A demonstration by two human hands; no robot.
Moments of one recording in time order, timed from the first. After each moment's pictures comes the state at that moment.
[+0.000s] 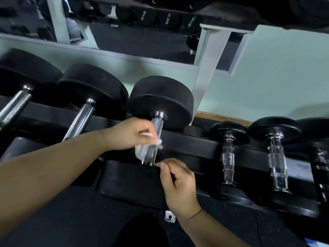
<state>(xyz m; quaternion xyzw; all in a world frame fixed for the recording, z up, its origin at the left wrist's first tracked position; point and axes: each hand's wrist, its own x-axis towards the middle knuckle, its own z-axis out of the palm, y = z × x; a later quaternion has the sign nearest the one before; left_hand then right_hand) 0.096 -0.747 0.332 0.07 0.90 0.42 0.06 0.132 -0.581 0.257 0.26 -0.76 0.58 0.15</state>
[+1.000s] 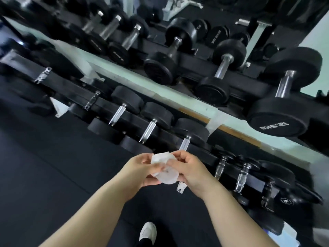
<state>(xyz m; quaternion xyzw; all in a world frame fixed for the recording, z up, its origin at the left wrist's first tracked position) 0.314 -0.711 0.654 -0.36 0.55 0.75 0.07 0.219 -0.591 0.642 0.10 -0.62 0.61 -0.48</state>
